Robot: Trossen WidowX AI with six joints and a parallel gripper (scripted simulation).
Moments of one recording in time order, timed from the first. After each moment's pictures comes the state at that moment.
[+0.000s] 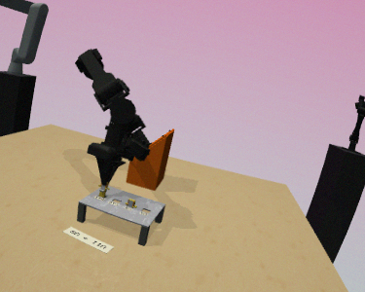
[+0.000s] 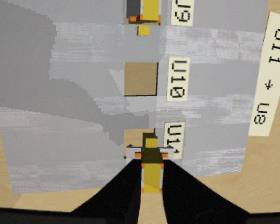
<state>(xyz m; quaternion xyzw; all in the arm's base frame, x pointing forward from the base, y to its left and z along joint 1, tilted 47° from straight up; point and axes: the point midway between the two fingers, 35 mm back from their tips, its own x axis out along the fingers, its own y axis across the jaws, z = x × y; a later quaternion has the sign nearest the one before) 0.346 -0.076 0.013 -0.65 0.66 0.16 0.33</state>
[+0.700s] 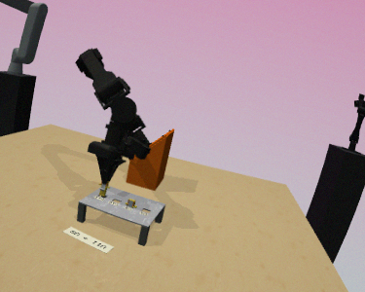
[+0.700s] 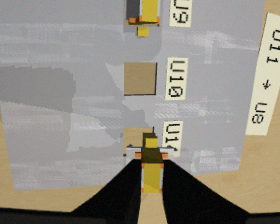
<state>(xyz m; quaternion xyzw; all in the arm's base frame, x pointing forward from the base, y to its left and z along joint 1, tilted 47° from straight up) 0.347 -0.073 0.015 -0.65 0.66 0.17 0.33</state>
